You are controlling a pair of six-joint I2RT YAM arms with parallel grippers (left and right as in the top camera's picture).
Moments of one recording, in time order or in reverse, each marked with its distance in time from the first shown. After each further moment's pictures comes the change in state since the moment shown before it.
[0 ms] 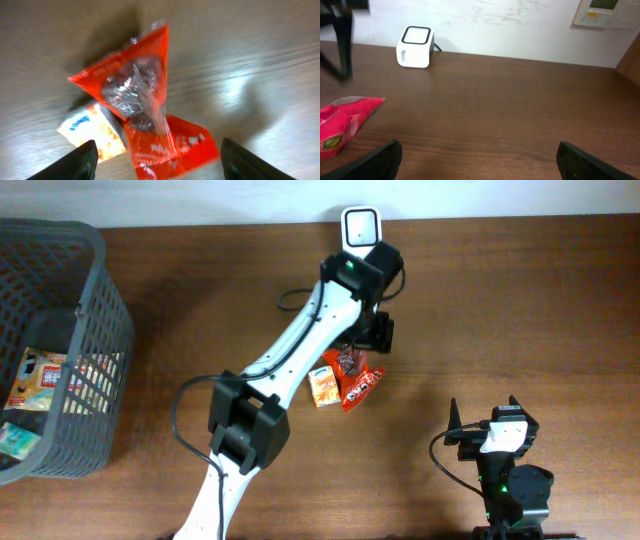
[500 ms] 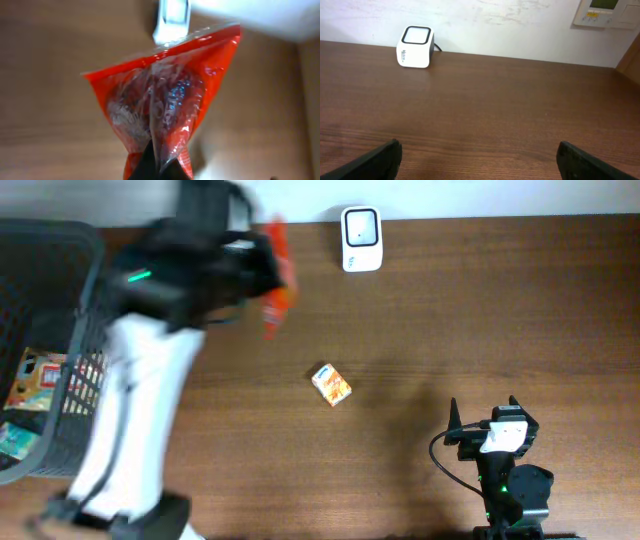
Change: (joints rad) left arm 0.296 -0.632 -0.180 0.135 -0.005 -0.081; right arm 0.000 0.000 0.000 0.000 0.000 0.000
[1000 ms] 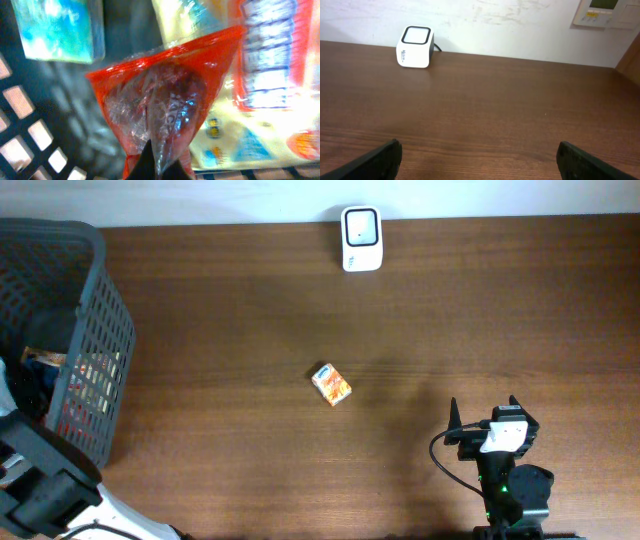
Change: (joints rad) left arm 1.069 0.240 -0.489 0.037 -0.171 0.000; right arm 0.000 -0.001 0.000 0.000 0.000 0.000
